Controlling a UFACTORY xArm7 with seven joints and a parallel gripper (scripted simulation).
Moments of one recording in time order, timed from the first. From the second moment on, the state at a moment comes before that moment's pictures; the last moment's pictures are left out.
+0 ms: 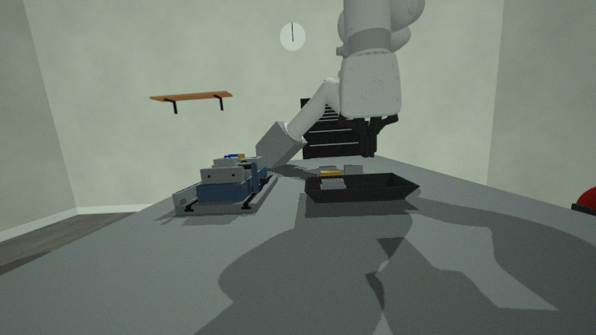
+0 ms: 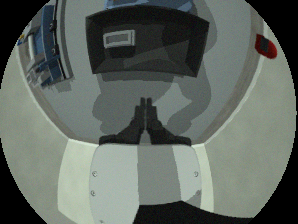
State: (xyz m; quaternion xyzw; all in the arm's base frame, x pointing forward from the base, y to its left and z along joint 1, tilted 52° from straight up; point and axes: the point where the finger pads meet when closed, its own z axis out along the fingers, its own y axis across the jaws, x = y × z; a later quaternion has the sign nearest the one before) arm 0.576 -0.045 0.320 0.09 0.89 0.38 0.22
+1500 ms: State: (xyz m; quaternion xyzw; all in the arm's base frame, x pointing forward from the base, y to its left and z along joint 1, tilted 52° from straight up) arm 0.547 -0.085 0.359 0.09 0.89 0.38 0.22
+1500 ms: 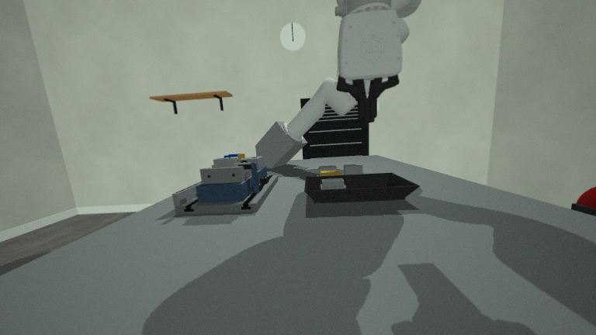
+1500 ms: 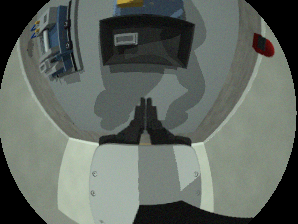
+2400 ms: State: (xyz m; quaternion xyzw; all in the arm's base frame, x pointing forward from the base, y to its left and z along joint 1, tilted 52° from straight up) arm 0.564 -0.204 0.251 0.09 0.90 0.37 0.22
